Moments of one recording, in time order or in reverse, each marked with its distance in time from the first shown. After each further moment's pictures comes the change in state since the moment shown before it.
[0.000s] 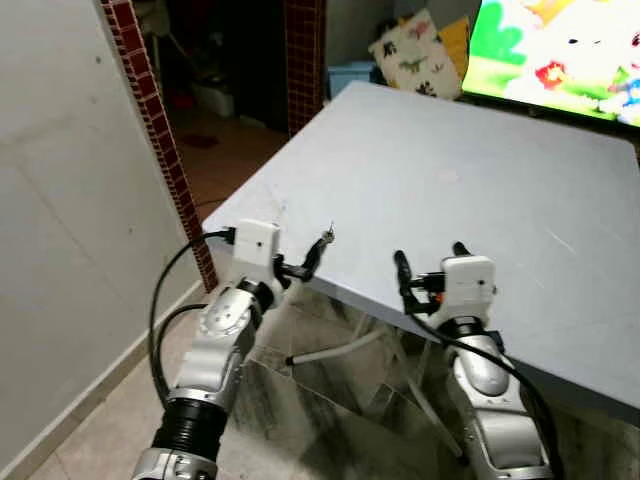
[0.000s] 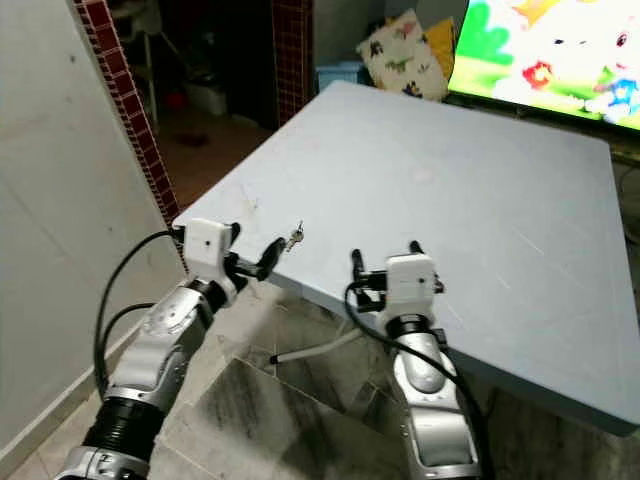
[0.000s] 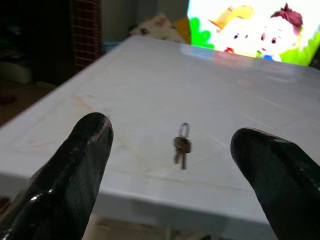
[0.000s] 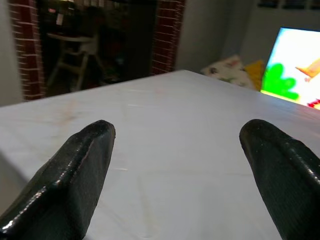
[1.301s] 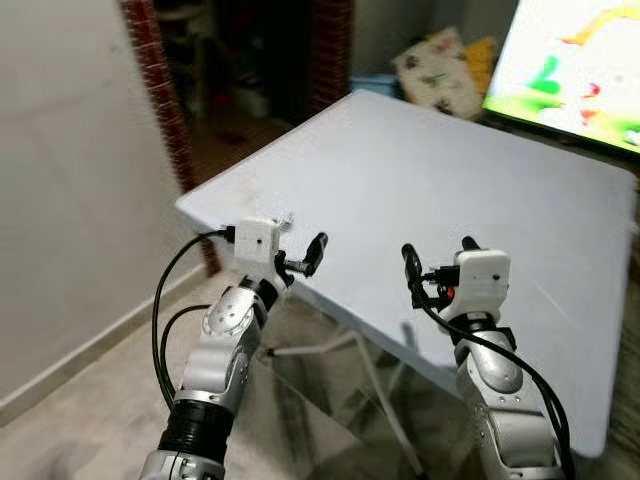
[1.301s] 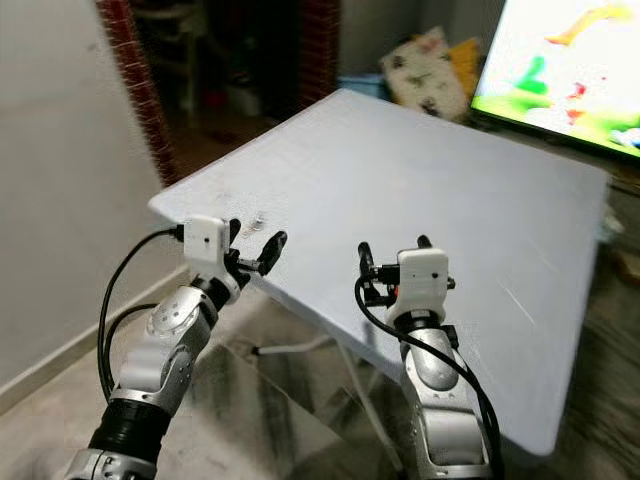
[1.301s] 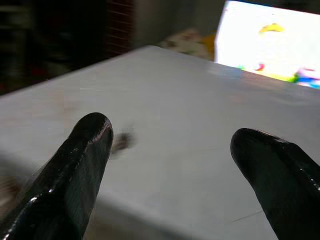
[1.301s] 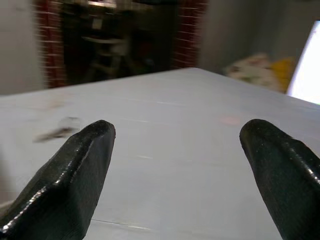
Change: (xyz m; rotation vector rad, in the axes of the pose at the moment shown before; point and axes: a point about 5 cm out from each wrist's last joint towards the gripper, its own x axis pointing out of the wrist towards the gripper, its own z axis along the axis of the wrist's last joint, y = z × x) left arm 0.004 -0.002 0.006 -0.027 -0.025 0.022; right arm 0.001 -0.011 0.003 0.049 0.017 -0.041
